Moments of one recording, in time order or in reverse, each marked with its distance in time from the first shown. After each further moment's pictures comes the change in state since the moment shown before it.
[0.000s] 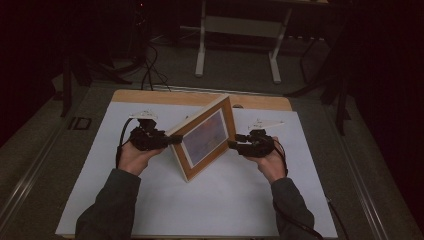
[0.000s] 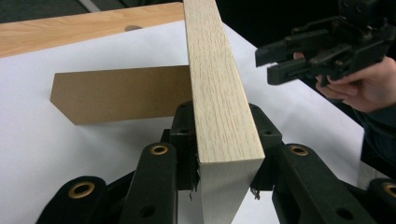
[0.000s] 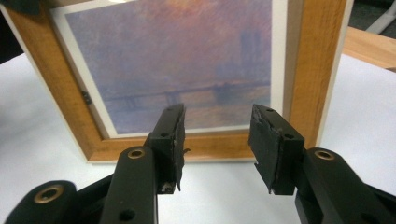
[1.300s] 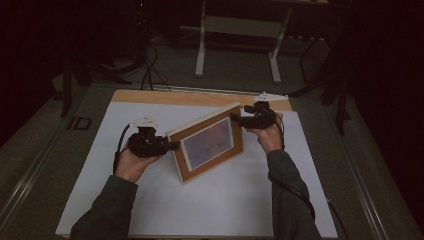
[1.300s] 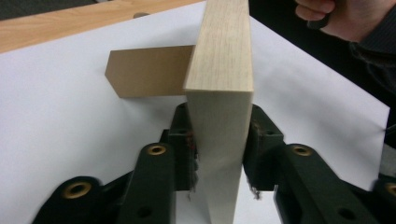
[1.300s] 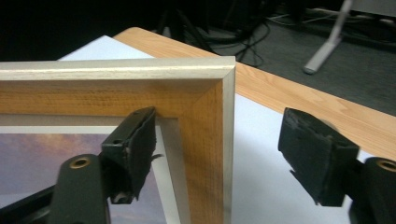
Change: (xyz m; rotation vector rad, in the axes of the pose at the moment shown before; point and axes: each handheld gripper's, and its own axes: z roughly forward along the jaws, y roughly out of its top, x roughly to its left) left arm -0.010 -0.013 -0.005 0.042 0.067 0.040; right arm -0.053 0.053 0.017 -0.106 -0.108 0.035
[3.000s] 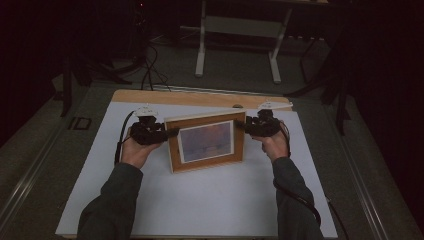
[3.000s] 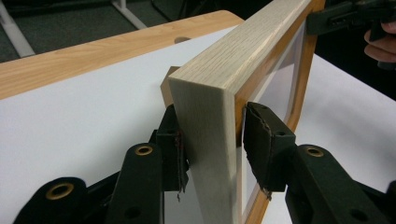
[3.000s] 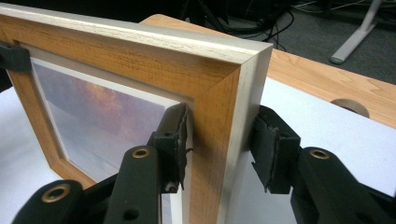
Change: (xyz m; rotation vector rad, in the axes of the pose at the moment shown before) left arm 0.030 0.015 0.018 -0.075 0.117 0.016; right arm 0.001 -0.021 -0.015 0.033 0.076 0.011
